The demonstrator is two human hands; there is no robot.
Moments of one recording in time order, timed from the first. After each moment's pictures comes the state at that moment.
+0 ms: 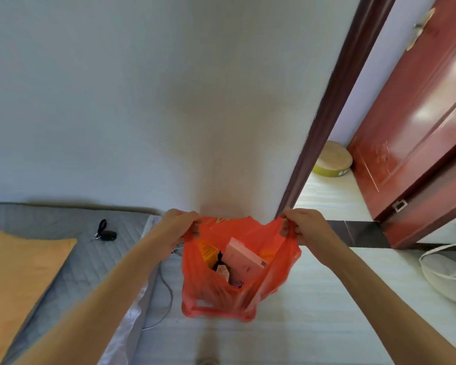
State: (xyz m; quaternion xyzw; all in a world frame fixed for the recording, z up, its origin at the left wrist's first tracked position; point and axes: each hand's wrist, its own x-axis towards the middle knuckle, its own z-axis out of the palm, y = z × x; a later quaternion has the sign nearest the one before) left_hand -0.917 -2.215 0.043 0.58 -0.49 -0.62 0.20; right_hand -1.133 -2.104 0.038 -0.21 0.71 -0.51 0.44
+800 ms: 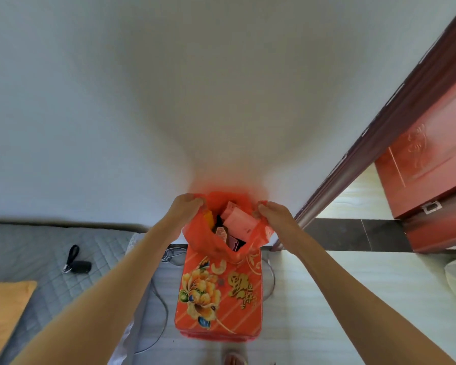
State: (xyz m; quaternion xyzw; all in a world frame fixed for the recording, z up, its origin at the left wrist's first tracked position) left_hand -1.058 -2.465 -0.050 0.60 -0.55 -0.56 0.13; right_hand -1.230 -2.363 -0.065 -0.20 0.74 -0.43 0.48
